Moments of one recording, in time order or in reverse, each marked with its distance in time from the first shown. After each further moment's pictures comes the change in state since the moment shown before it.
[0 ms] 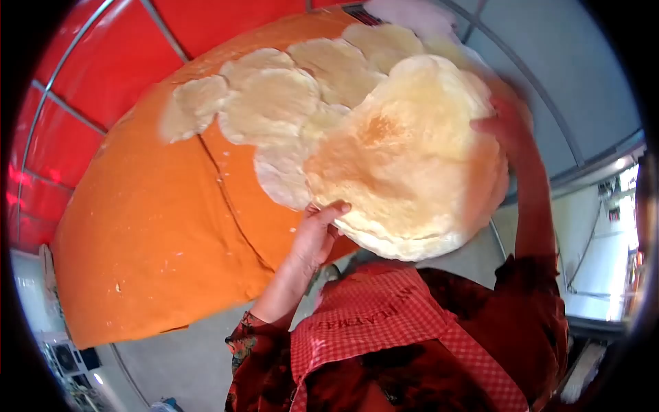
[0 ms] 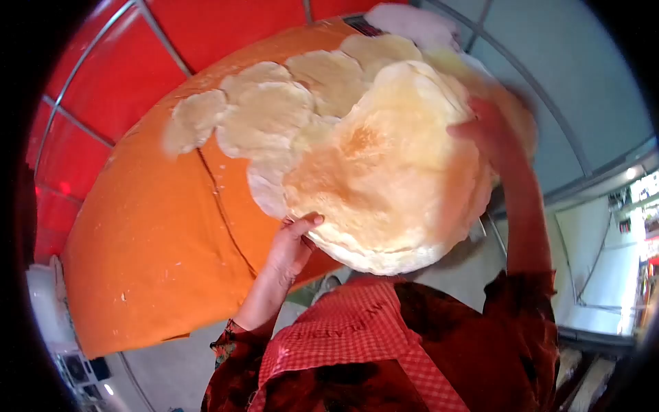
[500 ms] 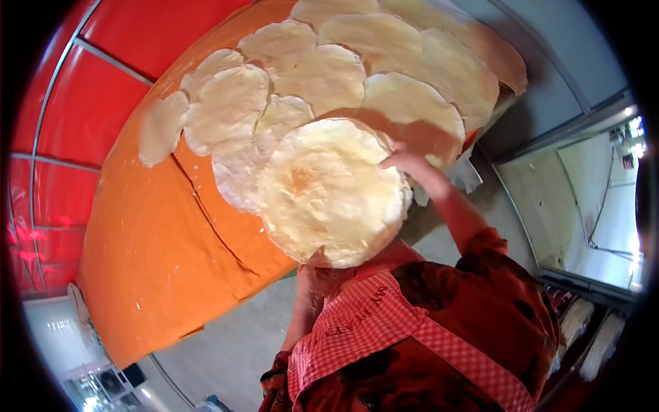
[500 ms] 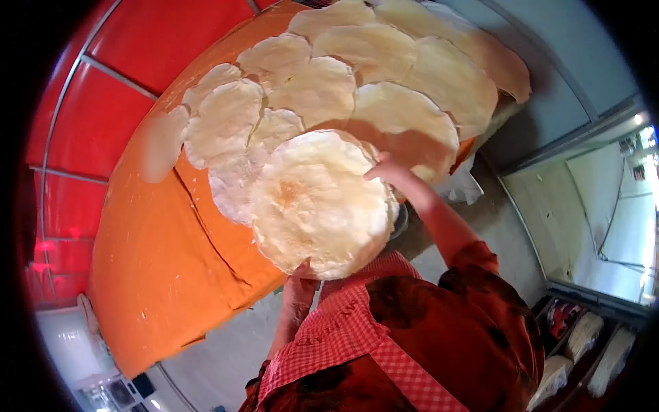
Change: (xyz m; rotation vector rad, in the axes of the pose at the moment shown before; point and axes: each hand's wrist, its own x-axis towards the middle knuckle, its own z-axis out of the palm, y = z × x) left_hand -0.014 -0.179 -0.066 -0.160 0.343 -0.079; right_hand -0.015 0.274 0.078 0.293 -0.254 0.501
